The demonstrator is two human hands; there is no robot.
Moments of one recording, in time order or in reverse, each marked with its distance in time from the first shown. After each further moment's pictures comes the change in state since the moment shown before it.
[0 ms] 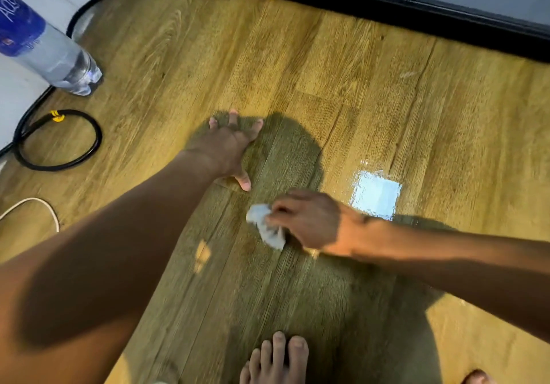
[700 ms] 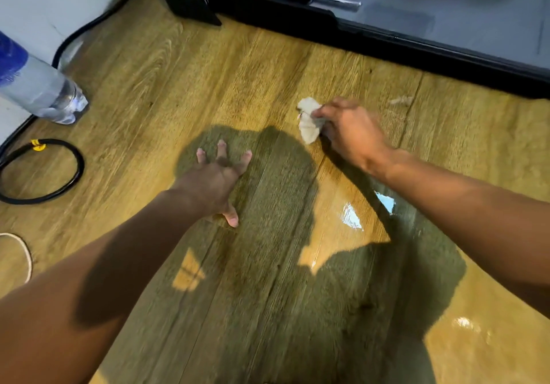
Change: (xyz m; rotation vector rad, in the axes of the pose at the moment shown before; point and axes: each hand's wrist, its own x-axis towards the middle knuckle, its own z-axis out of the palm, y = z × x) left_hand -0.001 0.002 -0.003 0.007 -0.060 0.040; right_hand 0.034 0.164 -0.069 0.008 0.441 0.550
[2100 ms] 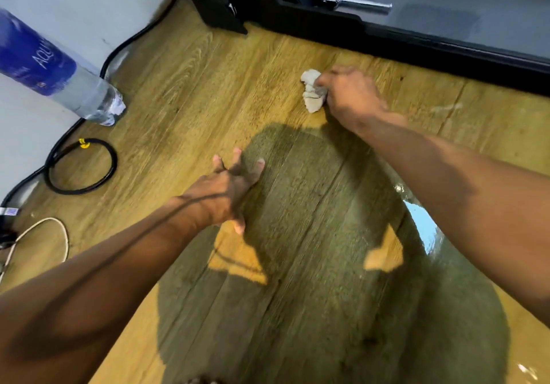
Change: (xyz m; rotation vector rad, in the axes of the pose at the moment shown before) left_hand 0.000 0.005 0.000 0.036 -0.017 -0.022; right_hand 0.089 0.009 0.013 -0.028 0.055 -0.028
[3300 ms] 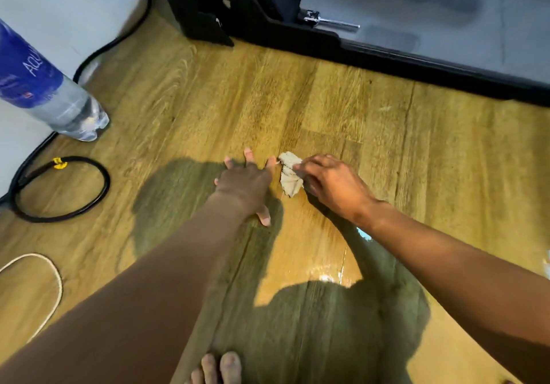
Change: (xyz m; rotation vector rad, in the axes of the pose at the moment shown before) left_hand 0.003 -0.003 0.000 0.015 0.049 0.037; right_hand -0.142 -0.106 0.005 0.013 -0.144 -0.059
